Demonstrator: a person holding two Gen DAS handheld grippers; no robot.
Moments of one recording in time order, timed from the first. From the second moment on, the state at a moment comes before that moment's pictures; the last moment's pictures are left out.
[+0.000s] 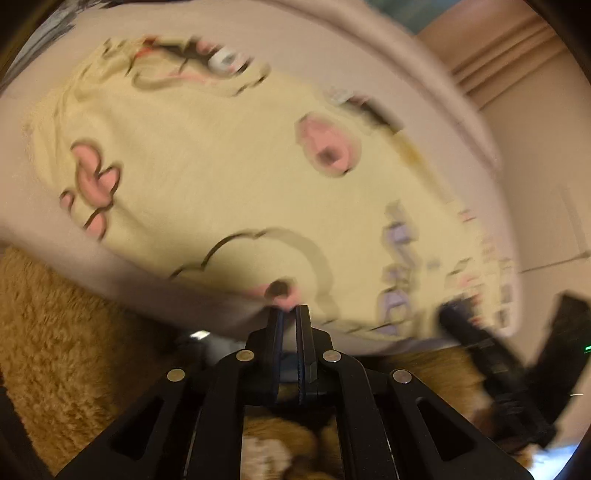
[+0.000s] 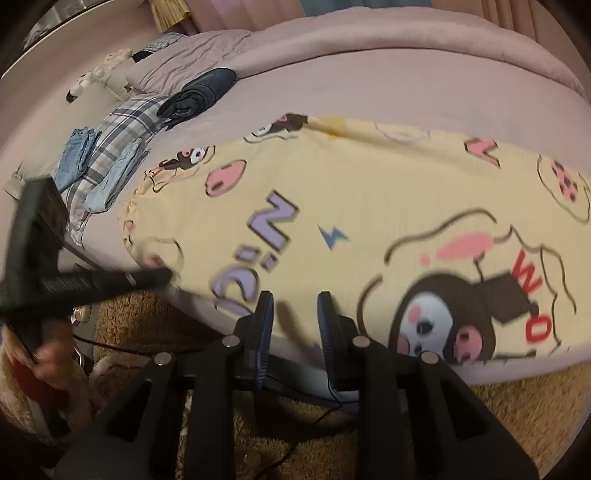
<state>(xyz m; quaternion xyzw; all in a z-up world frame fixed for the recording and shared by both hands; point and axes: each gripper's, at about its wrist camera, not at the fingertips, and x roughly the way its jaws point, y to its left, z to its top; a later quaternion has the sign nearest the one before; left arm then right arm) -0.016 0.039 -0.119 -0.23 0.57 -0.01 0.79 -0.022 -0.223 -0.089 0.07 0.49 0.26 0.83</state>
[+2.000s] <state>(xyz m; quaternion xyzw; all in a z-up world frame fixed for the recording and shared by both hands) 0.070 -0.066 -0.078 -0.24 0.49 -0.25 0.80 0.019 -0.477 -0.031 0.22 0.34 0.06 0.91</state>
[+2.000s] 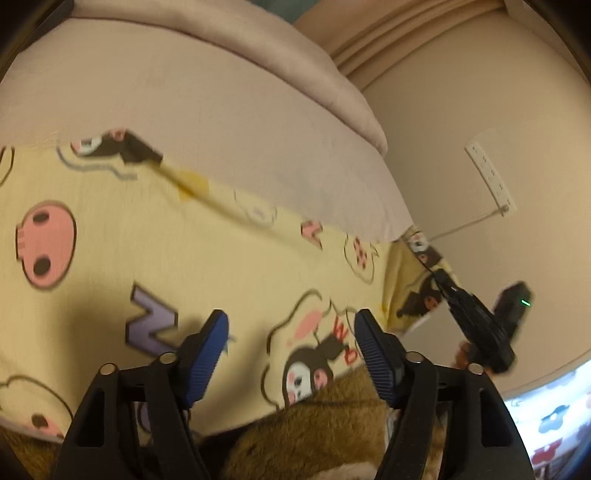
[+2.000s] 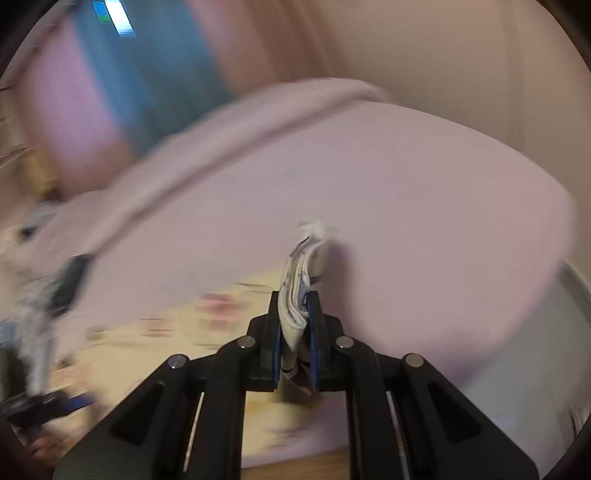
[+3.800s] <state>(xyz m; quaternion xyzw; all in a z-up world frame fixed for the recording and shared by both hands) 0.068 -0.092 -0.123 -0.06 0.51 -0.15 0.85 0.021 -0.217 -0.109 -0.01 0.49 0.13 0.86</state>
